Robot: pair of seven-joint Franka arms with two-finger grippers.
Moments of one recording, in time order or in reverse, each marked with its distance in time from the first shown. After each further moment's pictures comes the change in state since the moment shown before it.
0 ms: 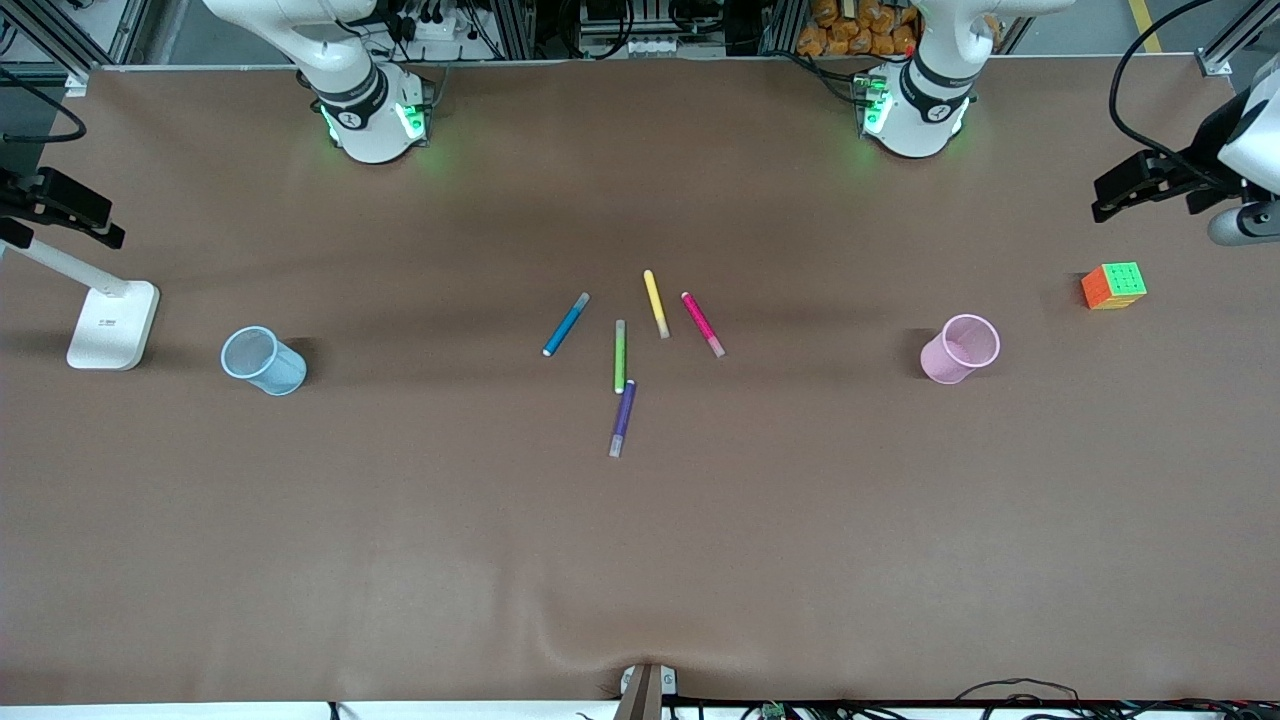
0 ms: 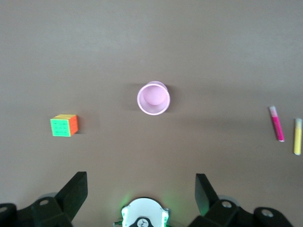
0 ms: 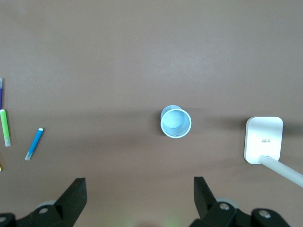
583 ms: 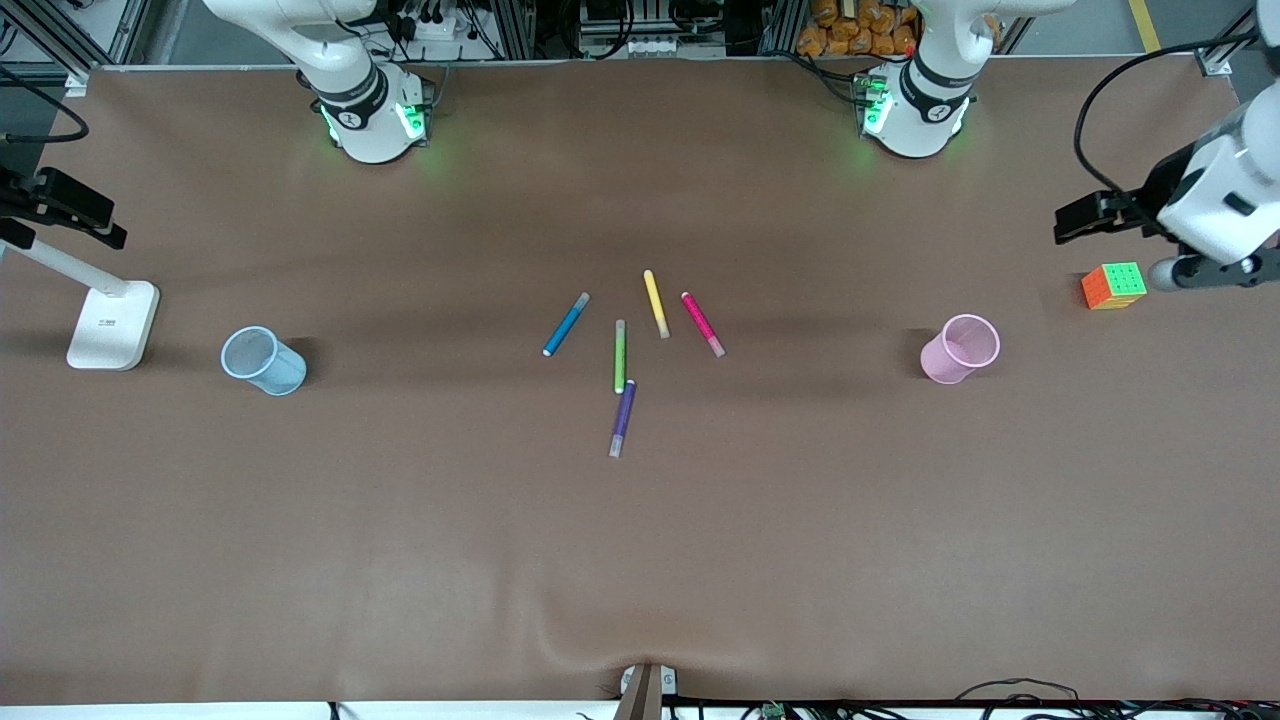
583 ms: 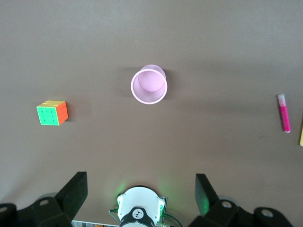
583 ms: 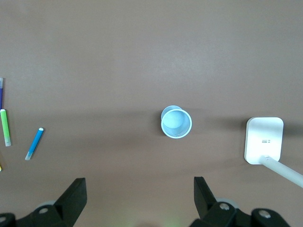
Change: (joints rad) left arm -0.008 0.065 -0.007 -0.047 -0.010 -0.009 -0.041; right arm 0.000 0.001 0.002 0.000 0.000 0.001 0.000
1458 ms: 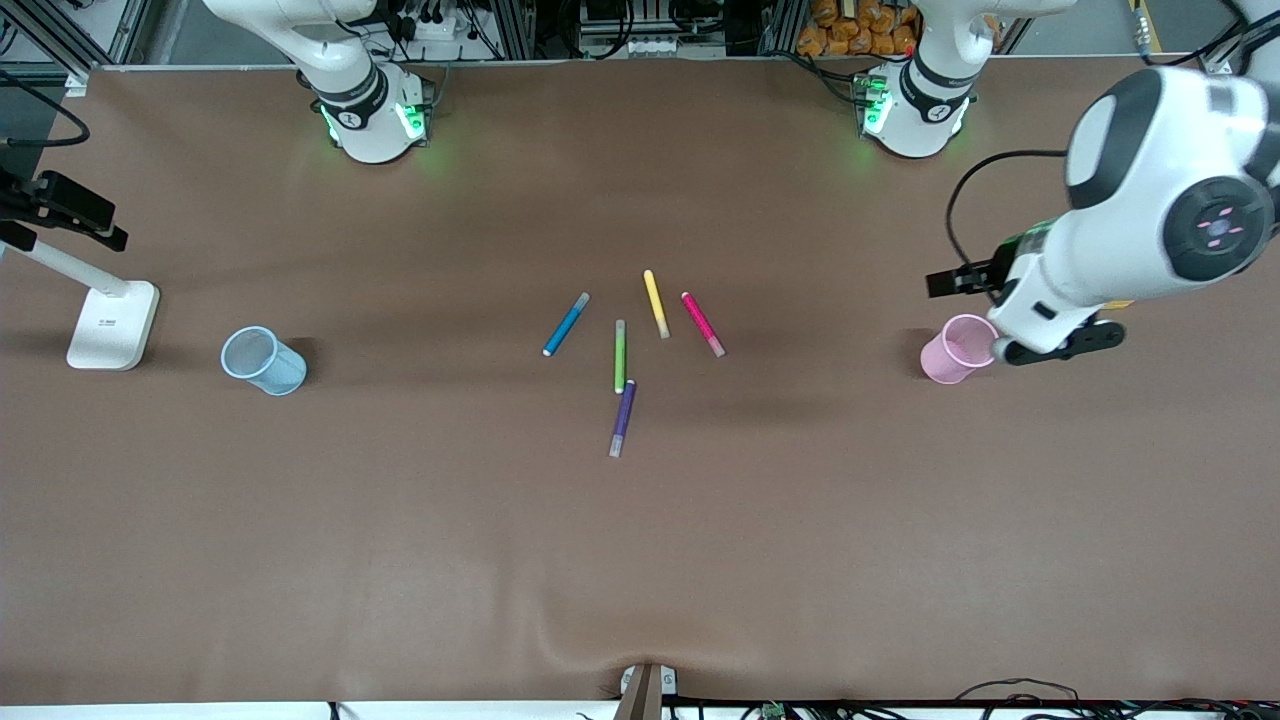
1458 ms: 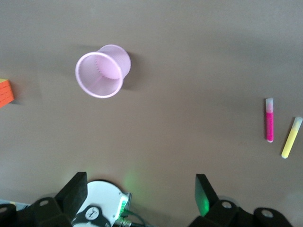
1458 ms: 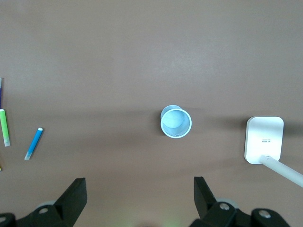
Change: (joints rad) left arm -0.020 0.157 -0.124 -0.083 -0.067 0.128 -0.243; right arm -0.002 0.005 -0.001 0.000 0.000 0.000 0.000
